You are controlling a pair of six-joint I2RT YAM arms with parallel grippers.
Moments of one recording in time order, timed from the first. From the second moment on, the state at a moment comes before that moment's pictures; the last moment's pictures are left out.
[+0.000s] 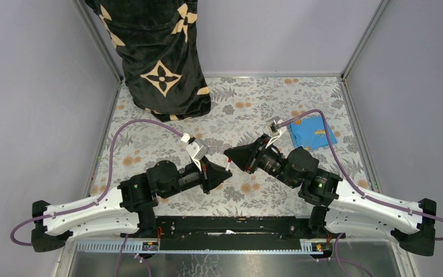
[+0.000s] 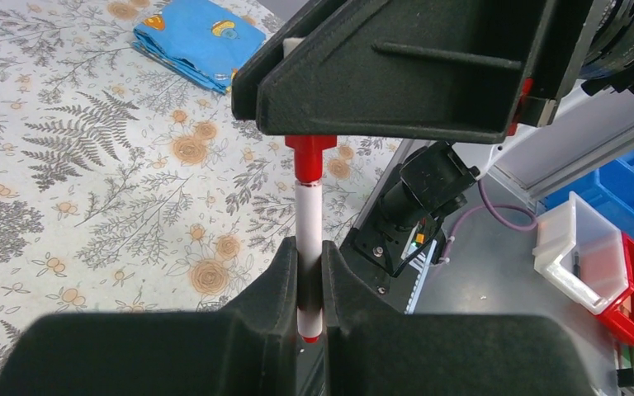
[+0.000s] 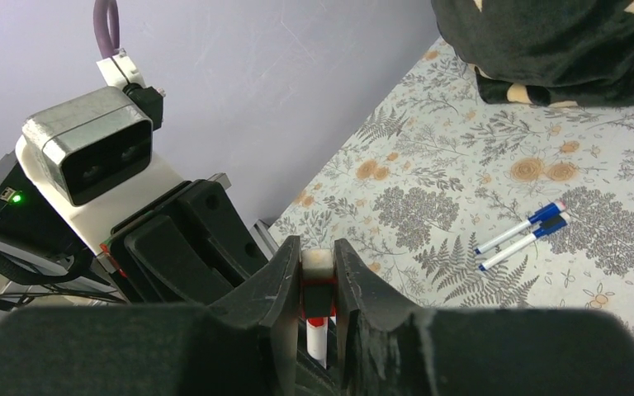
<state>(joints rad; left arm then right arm) -1.23 0.74 0.68 -0.05 -0.11 -0.45 1.15 0.85 0.77 0.12 0.20 0.64</state>
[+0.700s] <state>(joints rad) -1.23 0.74 0.85 -0.23 -0.14 -0.32 1.13 0.90 0.72 0.38 0.09 0.65</state>
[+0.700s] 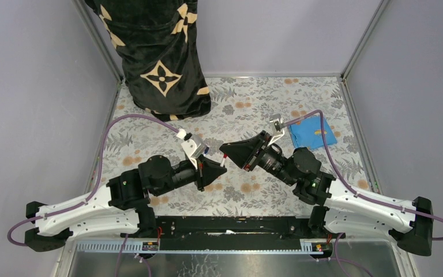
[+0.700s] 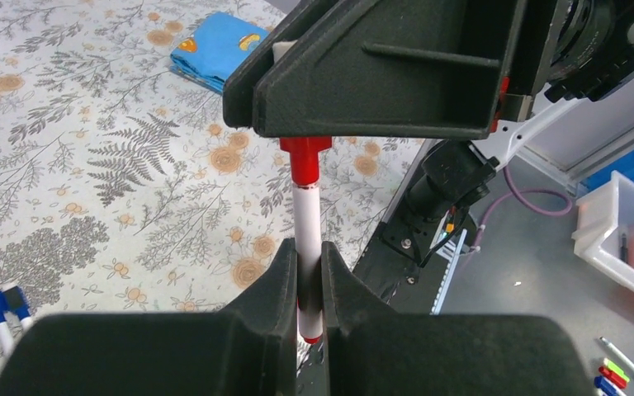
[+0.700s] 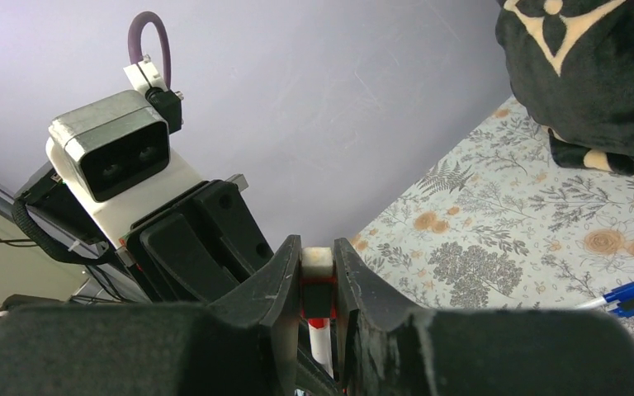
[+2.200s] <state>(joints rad) -1.24 0.76 0.90 -0.43 -0.03 -0.27 1.44 0.87 0.60 0.45 0.55 0.63</state>
